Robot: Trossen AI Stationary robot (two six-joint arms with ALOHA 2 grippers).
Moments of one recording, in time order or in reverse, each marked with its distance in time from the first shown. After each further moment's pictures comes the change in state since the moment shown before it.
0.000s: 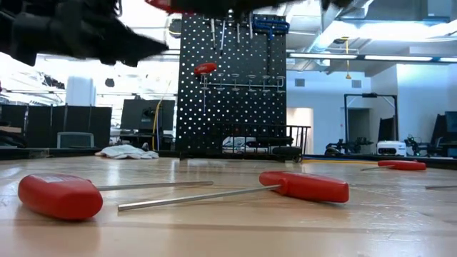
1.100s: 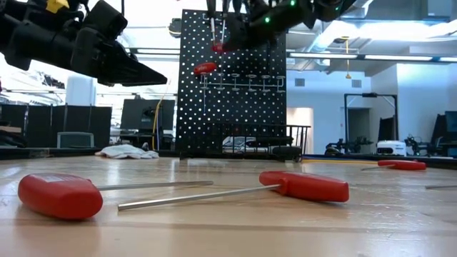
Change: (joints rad) left arm 0.021 0.000 -0.002 -0.203 -0.172 -0.091; right arm -0.420 -0.180 0.064 -0.290 0.161 0.126
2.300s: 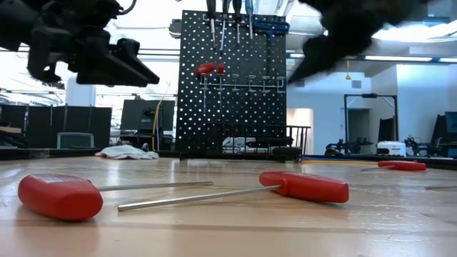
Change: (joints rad) left arm -0.154 0.000 0.130 -0.317 -0.013 0.156; right arm 0.521 -0.223 -0.277 -0.577 -0.174 0.317
